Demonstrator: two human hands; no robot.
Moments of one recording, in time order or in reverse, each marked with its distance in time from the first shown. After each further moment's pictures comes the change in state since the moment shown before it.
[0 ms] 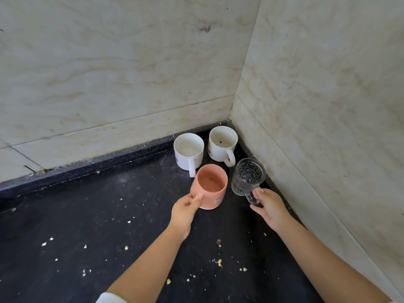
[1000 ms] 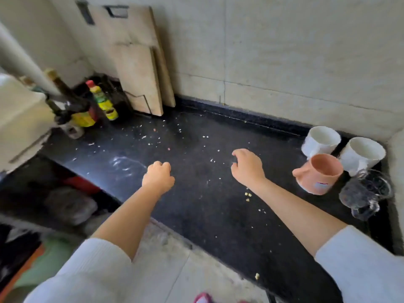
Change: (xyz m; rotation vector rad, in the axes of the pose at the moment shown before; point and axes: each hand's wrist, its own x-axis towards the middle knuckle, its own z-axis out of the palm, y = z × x) left_hand -0.287 -0.060 -0.171 1.002 0.883 -0.256; right_hand -0.181 0.069 0.157 -1.374 -0.719 -1.161
